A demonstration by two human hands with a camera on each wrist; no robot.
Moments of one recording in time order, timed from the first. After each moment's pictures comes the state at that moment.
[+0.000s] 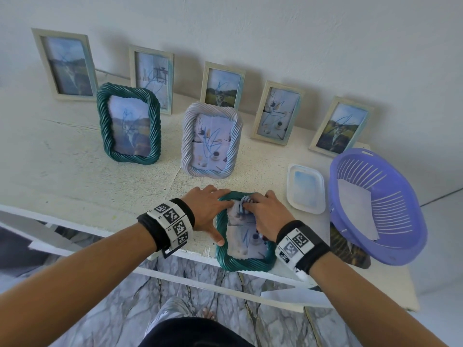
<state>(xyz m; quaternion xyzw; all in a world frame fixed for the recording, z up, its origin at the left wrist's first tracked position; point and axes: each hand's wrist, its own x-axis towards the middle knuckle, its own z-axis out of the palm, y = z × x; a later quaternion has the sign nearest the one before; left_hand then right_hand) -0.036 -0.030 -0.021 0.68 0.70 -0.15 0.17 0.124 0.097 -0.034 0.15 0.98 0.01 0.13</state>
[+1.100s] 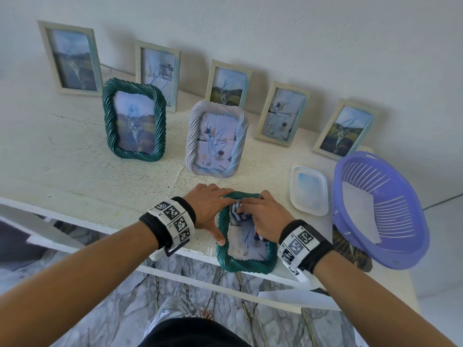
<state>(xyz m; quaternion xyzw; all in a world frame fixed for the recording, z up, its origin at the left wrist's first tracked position) -0.041 -0.032 -0.025 0.67 0.71 -0.12 0.19 0.122 0.092 -0.035 0.11 0.98 -0.12 0.10</state>
